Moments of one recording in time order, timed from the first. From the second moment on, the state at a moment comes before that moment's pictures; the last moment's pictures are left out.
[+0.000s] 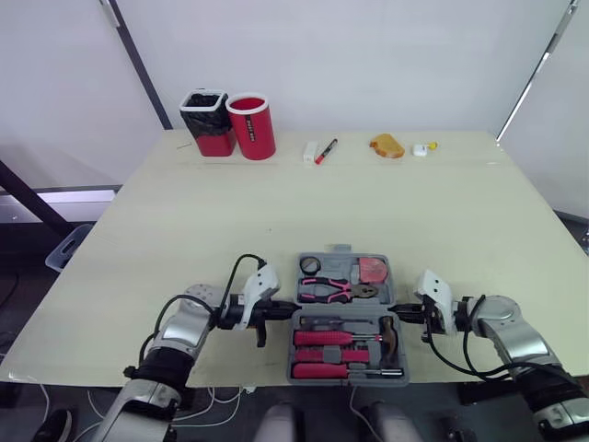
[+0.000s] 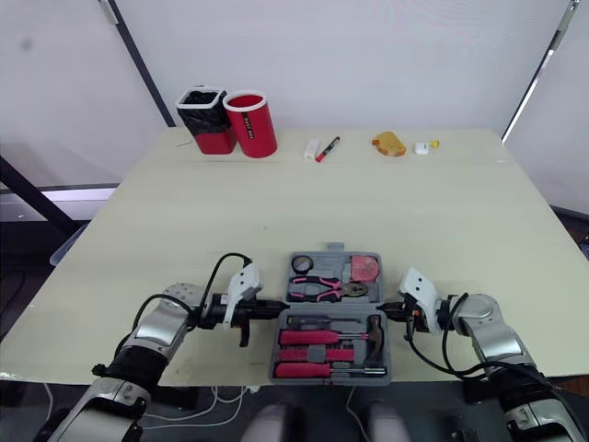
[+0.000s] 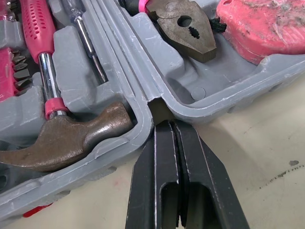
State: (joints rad) left arm -0.39 0.51 -0.18 0.42 -0.09 0.16 -1.24; right arm -0.27 -0.53 0.16 0.26 0.11 0.19 1.11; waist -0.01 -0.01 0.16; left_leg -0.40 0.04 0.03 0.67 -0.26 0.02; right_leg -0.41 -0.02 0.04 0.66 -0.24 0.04
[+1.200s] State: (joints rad) left arm -0.41 0.50 -0.17 0.50 -0.09 0.10 -1.23; right arm -0.29 -0.51 0.16 0.31 0.10 0.14 1.09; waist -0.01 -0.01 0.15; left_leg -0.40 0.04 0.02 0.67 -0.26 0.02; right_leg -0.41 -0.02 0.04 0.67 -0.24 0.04
